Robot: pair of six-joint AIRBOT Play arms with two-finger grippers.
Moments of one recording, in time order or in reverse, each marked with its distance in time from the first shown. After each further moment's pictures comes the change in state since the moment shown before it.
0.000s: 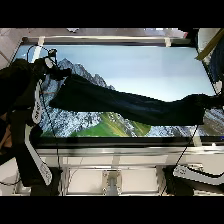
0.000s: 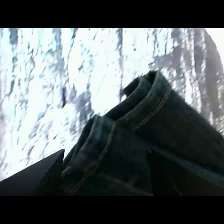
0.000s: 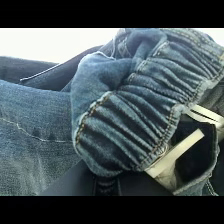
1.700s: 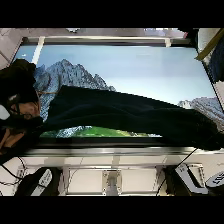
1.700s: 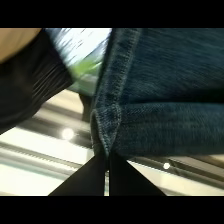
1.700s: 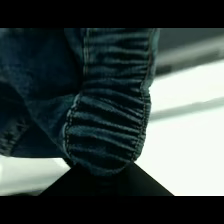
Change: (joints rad) left arm 0.304 1.287 -1.352 0.184 -0.281 -0.016; right arm -0.509 0.375 -0.388 -0.238 0.194 -0.341
